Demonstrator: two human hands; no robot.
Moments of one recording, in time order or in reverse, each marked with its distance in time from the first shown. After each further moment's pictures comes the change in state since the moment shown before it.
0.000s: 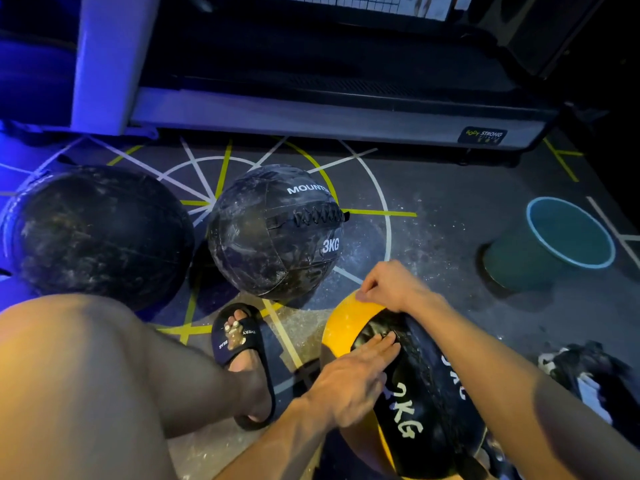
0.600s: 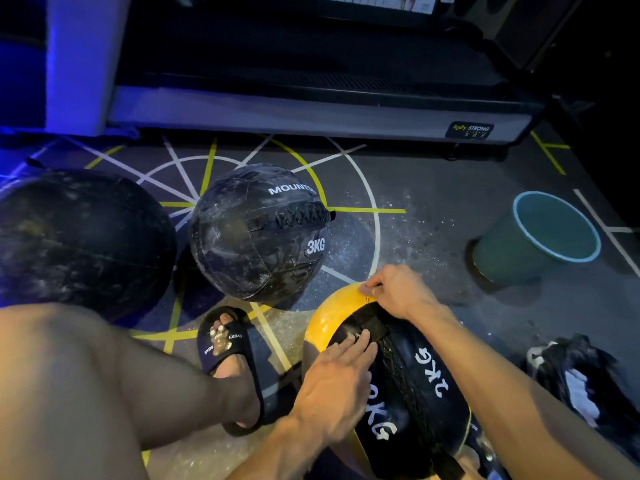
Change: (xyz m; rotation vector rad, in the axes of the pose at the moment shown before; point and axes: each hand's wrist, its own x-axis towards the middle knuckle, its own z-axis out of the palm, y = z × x) left_hand 0.001 0.022 -0.001 0.289 0.142 -0.153; right_hand -0.013 0.032 0.004 0.051 0.107 0.114
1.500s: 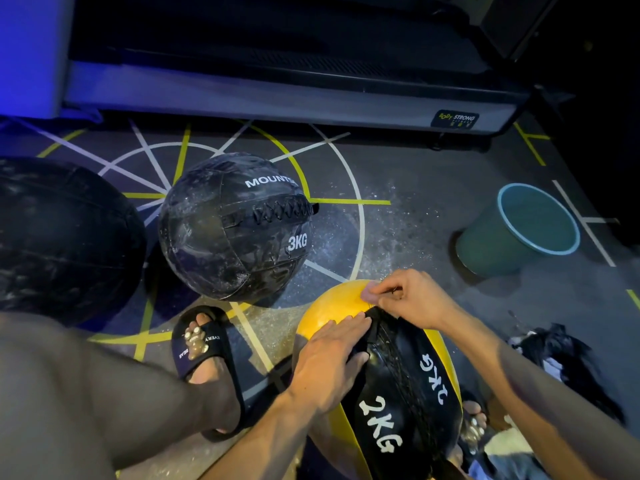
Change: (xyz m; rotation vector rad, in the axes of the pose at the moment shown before) left_hand 0.050 -0.013 0.014 -0.232 0.065 -0.018; right_hand -0.018 0.060 -0.010 0.234 -0.023 -0.056
